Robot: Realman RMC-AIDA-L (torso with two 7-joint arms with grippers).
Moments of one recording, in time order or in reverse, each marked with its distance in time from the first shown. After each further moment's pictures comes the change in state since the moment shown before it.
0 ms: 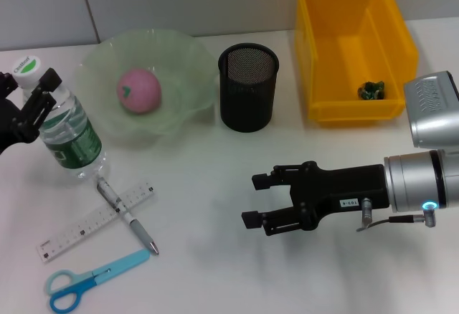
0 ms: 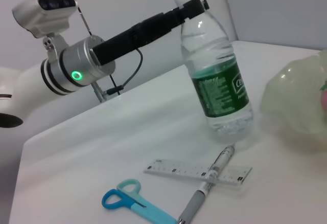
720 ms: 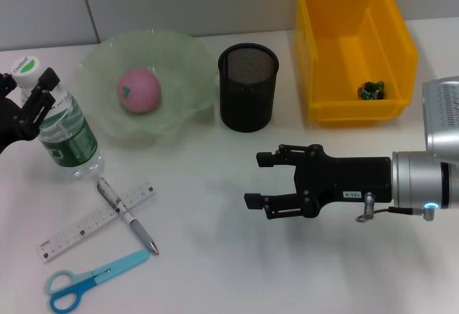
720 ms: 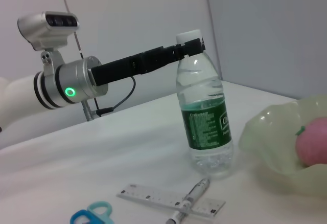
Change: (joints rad) left arm -0.010 0.001 0.000 -0.022 -0.024 -0.041 0.035; right arm -0.041 0.006 0.005 0.011 0.109 0.034 -0.198
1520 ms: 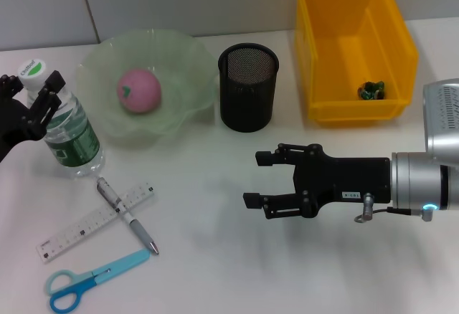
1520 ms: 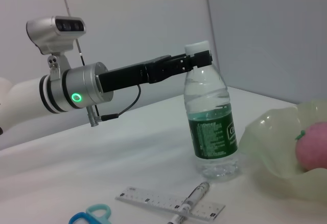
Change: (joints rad) left arm -0.019 -0.001 0.000 -0.025 -0.003 -0.053 0.041; right arm -0.001 0.001 0.000 0.013 0.015 0.002 -0.028
